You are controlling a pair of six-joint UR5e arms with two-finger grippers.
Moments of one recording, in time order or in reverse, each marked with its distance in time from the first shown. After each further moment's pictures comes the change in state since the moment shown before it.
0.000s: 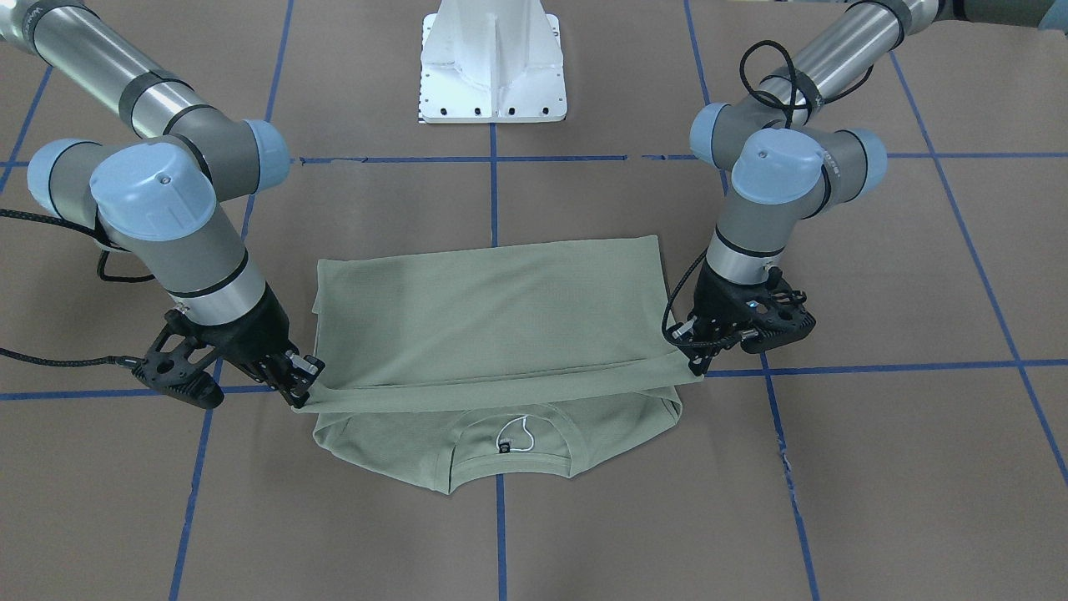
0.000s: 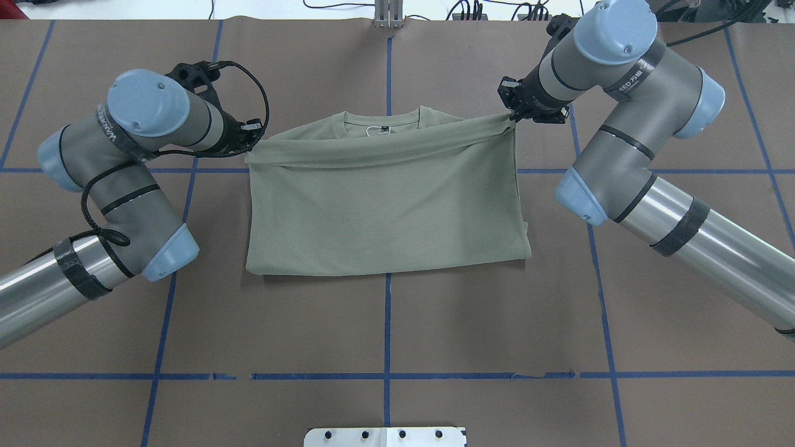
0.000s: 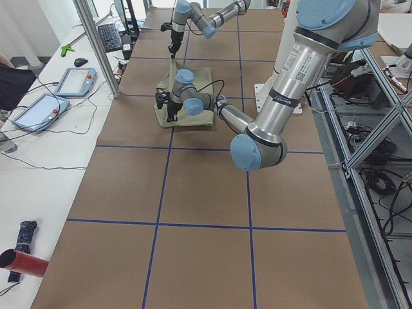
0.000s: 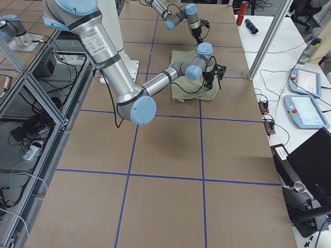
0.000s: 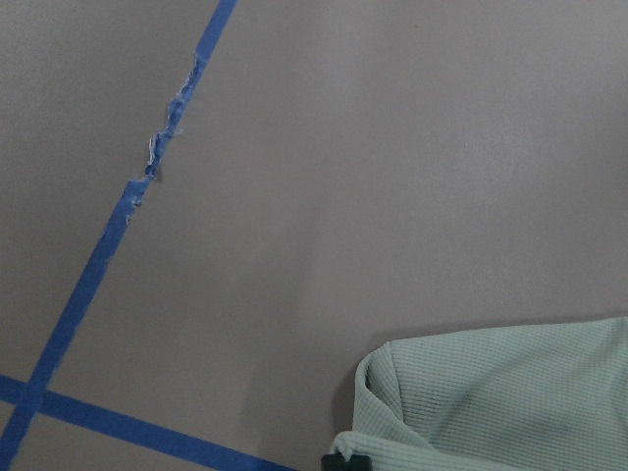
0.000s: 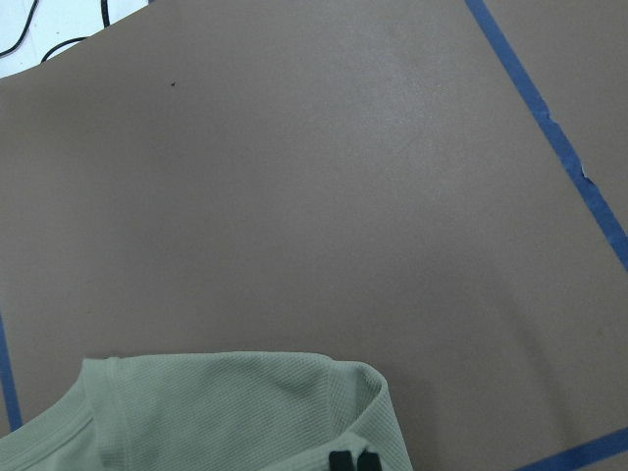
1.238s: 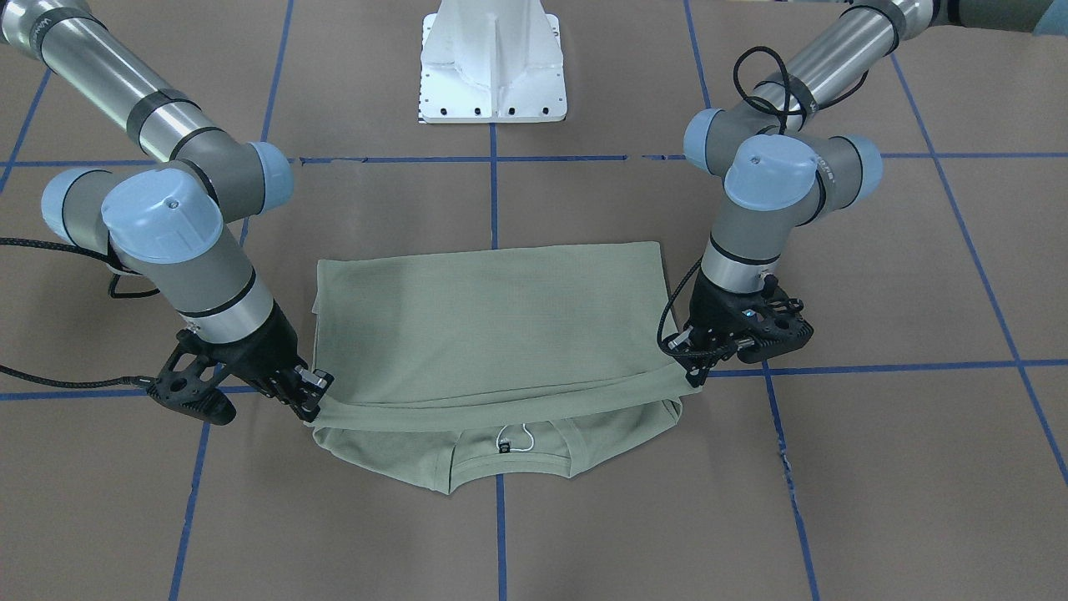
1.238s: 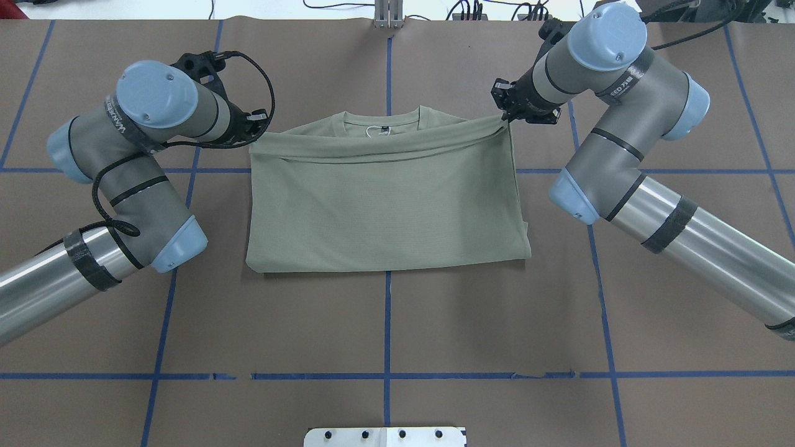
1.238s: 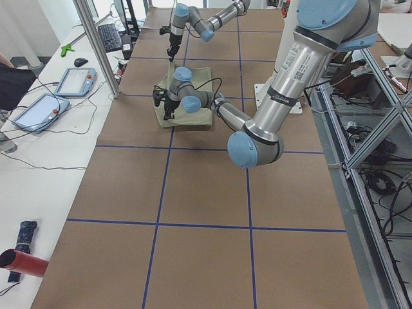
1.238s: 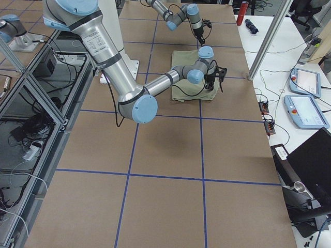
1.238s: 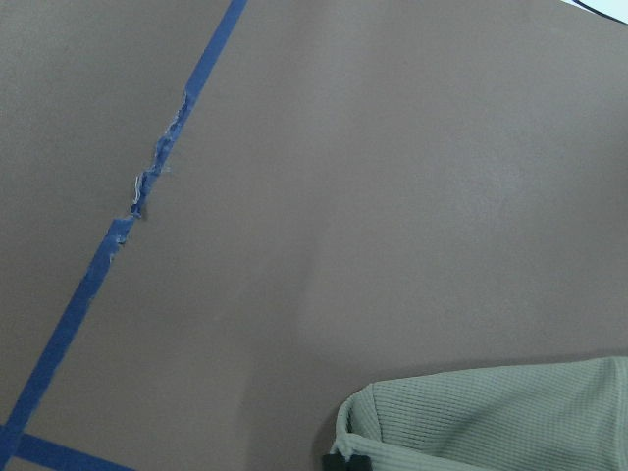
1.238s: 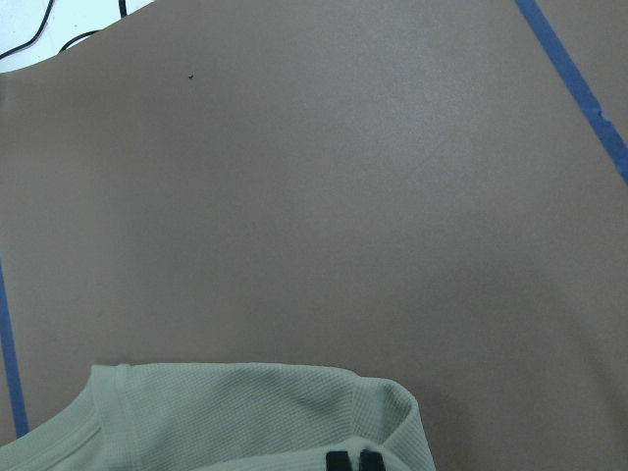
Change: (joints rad) left arm -0.006 -0.033 0.025 -0.001 0.017 0.008; right arm -0.012 0.019 -0.064 0.084 0.000 0.000
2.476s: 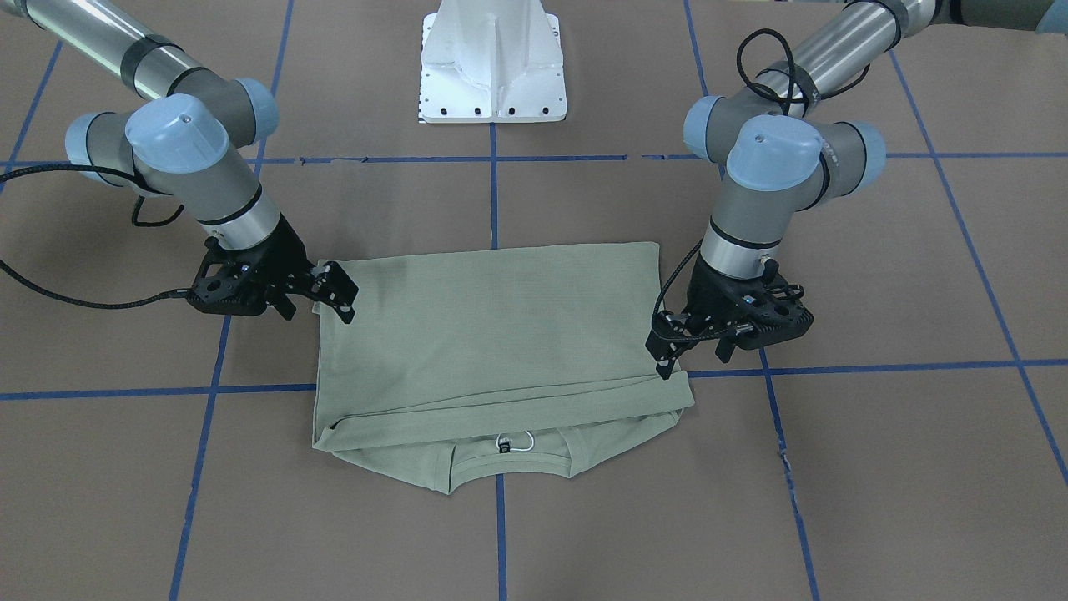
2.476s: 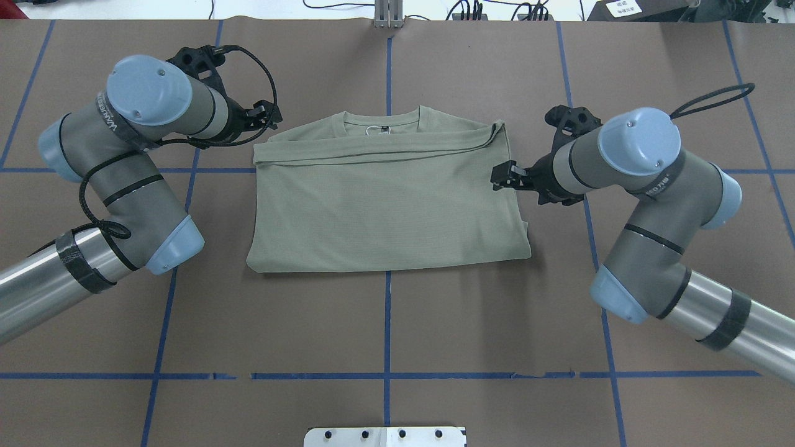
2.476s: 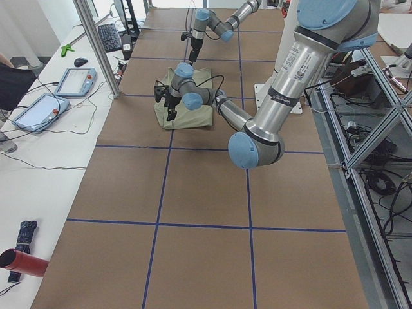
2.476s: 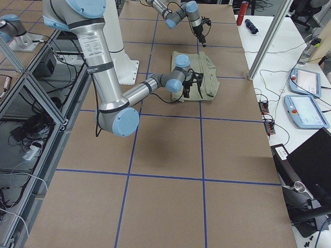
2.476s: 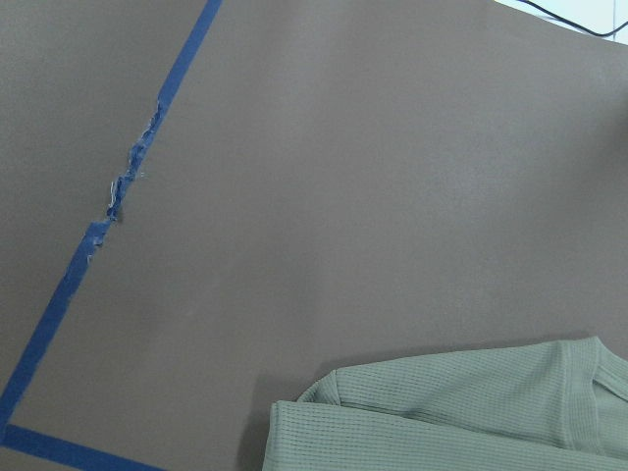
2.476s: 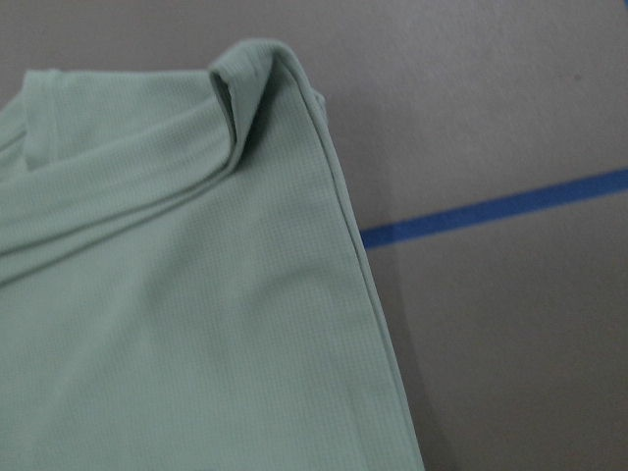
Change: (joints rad) left arm -0.003 0.011 -0.056 0.013 -0.006 0.008; right arm -0.166 -0.296 0.293 0.066 -0.019 -0.042
